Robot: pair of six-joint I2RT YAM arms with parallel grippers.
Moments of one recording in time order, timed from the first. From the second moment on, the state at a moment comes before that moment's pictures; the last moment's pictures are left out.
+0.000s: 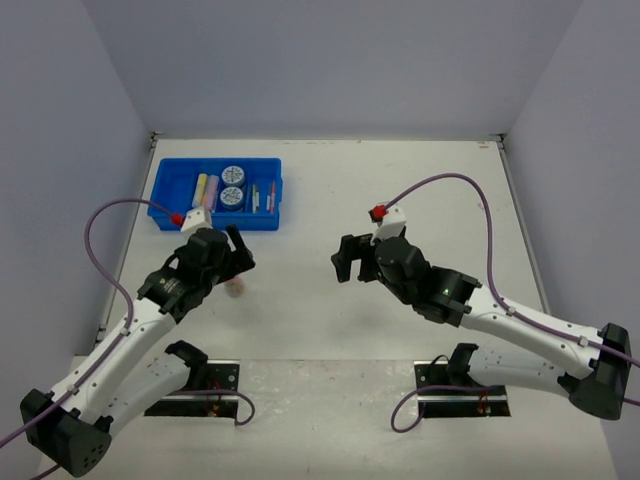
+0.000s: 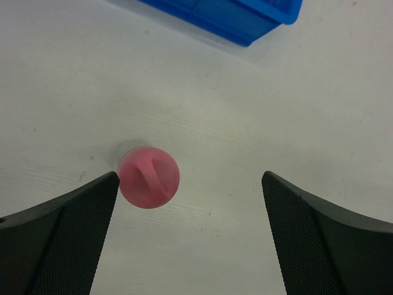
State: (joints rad) left arm -0.49 0.81 0.72 -0.67 -0.37 -0.77; right arm 1.02 1.02 0.85 -0.30 0.45 0.54
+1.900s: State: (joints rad) left arm -0.32 1.17 1.06 -0.58 -0.43 -0.34; right arm 1.02 0.98 0.83 -0.29 0.43 0.54
